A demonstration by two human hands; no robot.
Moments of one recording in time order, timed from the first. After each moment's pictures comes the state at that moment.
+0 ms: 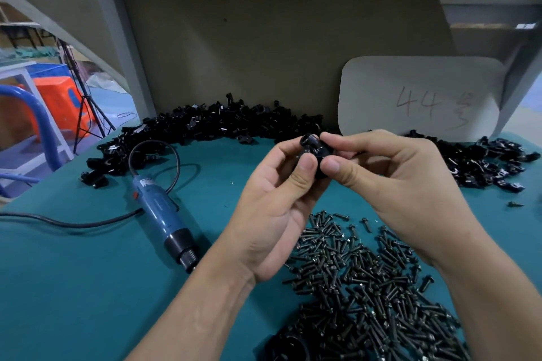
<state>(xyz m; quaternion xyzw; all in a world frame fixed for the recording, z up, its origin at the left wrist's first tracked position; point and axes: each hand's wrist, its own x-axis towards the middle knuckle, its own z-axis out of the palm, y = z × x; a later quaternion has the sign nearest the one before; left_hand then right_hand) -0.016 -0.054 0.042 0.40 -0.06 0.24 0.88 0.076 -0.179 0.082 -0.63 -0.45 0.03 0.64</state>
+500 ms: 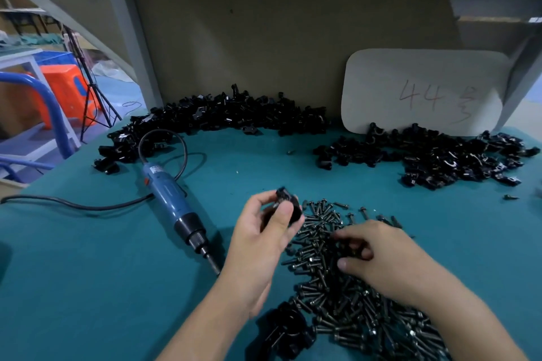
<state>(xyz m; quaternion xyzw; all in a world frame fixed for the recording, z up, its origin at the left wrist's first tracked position) -0.046 -0.065 -0.020 0.45 0.17 0.31 0.82 0.077 -0.213 0.015 -0.89 -0.37 0.19 0.17</state>
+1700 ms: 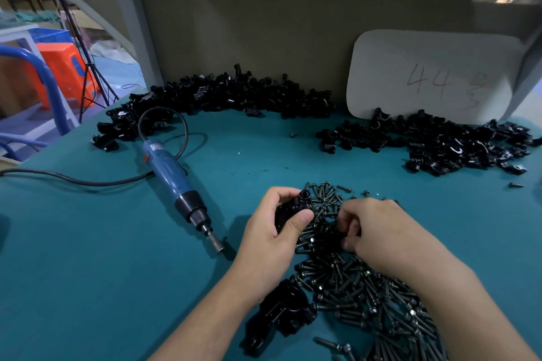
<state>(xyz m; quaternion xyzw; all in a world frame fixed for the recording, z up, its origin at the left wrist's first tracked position) -0.052 -0.065 -0.054 0.74 0.18 0.28 0.58 0.071 -0.196 0.016 -0.92 -0.36 0.12 0.11</state>
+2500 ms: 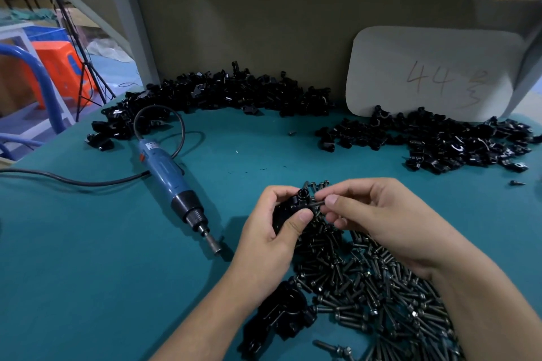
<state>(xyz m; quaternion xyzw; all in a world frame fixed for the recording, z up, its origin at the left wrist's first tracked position) -0.054 -0.068 -0.048 0.73 0.16 0.30 0.59 0.073 -0.200 0.028 -0.72 -0.34 0.30 0.53</state>
